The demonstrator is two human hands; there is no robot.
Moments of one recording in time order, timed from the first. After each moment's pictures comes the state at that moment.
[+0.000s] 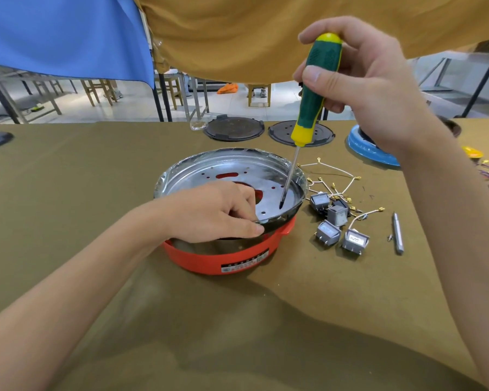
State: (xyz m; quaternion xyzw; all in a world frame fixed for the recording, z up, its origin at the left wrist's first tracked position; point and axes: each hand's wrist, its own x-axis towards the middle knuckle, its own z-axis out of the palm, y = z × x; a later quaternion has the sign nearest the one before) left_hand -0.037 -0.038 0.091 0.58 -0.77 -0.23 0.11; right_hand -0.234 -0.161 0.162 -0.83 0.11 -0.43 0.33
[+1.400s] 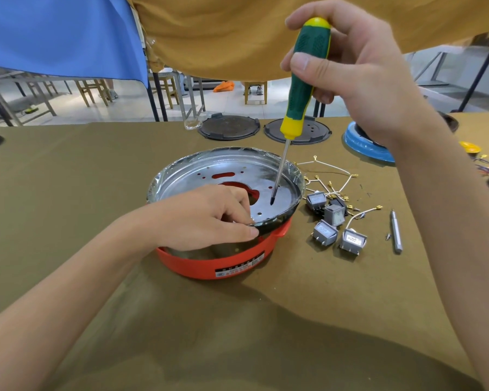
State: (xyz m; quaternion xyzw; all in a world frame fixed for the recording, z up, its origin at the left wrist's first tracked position) left_hand -0.038 -0.037 0.089 0.60 -0.76 -0.23 0.11; right_hand -0.230 -0.163 0.166 -0.83 0.12 -0.43 0.32
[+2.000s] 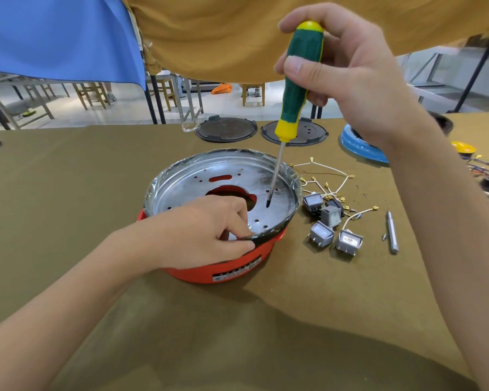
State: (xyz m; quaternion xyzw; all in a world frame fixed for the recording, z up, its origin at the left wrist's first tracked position) left_hand -0.048 -0.027 0.082 0.59 -0.79 -0.14 0.09; right_hand -0.230 -0.164 0.166 -0.83 0.11 -0.43 0.33
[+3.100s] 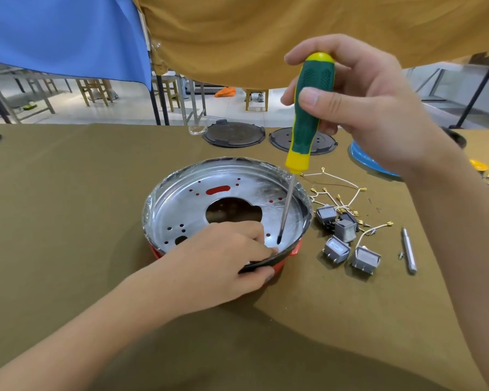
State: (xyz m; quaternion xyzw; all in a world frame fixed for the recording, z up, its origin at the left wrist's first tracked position) left_hand -0.050 -0.015 0.056 0.55 -0.81 -0.02 0.19; right_hand -0.217 -0.166 0.157 -0.83 0.06 -0.39 0.40
